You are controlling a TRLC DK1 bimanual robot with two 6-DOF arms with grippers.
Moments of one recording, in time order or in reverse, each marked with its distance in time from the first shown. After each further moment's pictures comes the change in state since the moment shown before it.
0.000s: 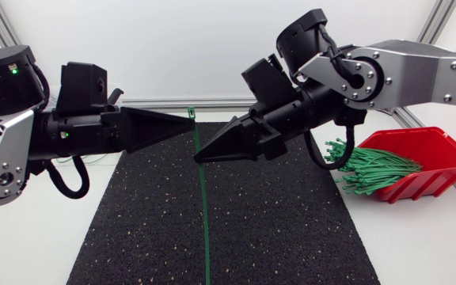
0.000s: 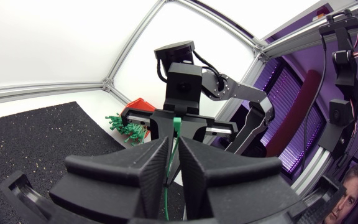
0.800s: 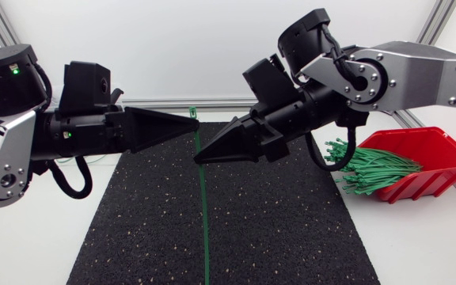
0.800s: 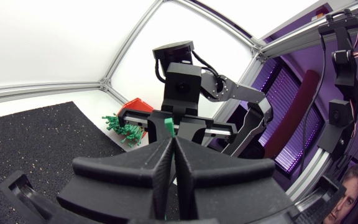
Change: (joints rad) left arm -0.022 0.002 0.000 0.023 -0.010 -0.023; right arm 0.005 -0.017 -0.018 0.018 -0.003 0.008
